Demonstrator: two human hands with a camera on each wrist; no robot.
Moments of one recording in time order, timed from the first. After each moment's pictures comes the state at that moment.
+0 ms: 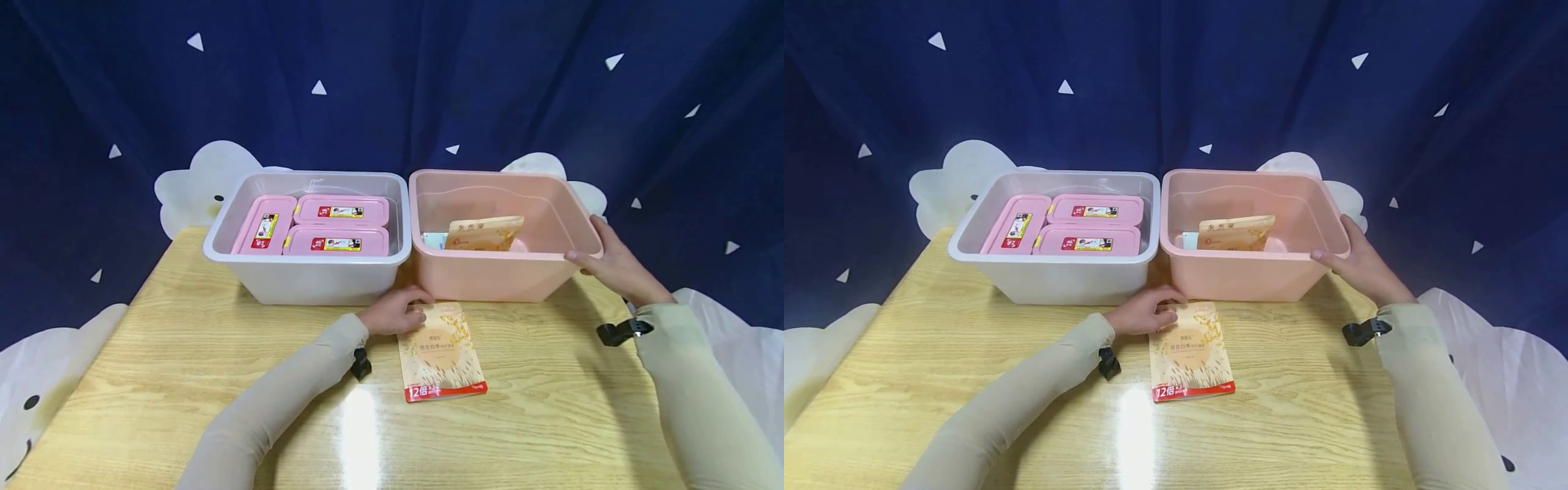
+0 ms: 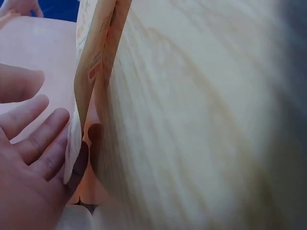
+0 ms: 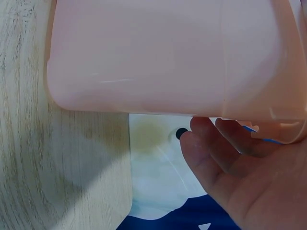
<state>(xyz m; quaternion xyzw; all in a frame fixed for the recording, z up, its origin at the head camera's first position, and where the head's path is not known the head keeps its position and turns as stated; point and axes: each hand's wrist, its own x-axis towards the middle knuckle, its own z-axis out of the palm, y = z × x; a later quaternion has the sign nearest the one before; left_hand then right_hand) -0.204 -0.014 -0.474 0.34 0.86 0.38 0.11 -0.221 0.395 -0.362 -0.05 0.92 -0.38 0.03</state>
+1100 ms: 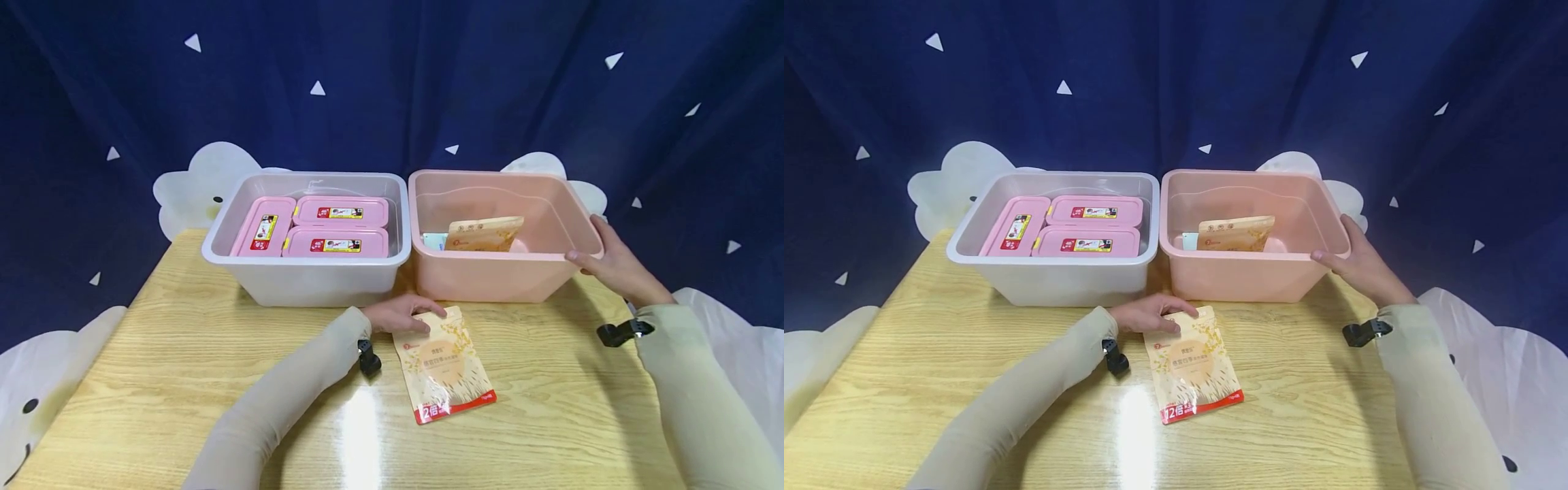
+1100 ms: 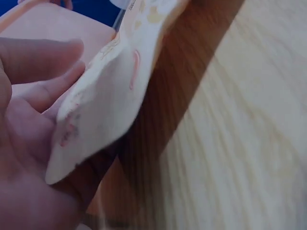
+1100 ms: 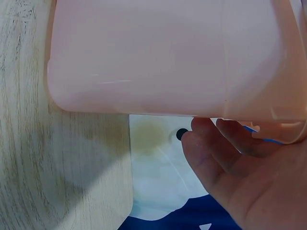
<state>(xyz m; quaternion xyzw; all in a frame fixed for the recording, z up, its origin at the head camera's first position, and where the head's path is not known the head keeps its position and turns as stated) -0.212 -0.008 -0.464 0.34 0.78 0.43 0.31 -0.221 0.396 -0.364 -0.05 0.92 -0.38 0.02</state>
